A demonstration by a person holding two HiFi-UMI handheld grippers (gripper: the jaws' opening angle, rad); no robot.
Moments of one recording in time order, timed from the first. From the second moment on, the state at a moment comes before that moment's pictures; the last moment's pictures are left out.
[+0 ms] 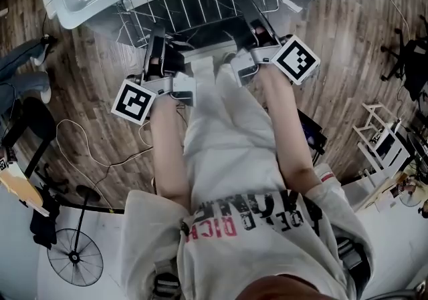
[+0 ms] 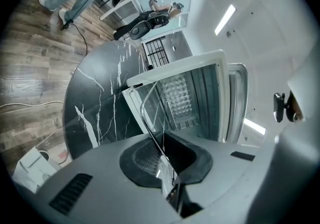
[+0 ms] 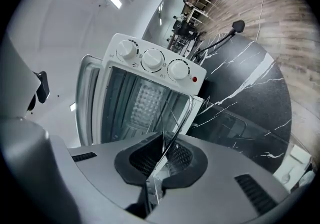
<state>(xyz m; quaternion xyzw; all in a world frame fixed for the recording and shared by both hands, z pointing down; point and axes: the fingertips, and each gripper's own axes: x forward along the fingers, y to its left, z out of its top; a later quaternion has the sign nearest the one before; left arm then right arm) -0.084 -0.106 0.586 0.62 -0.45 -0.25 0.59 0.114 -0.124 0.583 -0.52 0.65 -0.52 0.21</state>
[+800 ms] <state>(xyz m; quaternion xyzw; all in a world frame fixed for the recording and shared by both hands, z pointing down) -0.084 -0.076 0.582 0.62 -0.47 -0.27 0.57 0.114 -0.099 0.580 -0.50 0.66 -0.52 0.20</state>
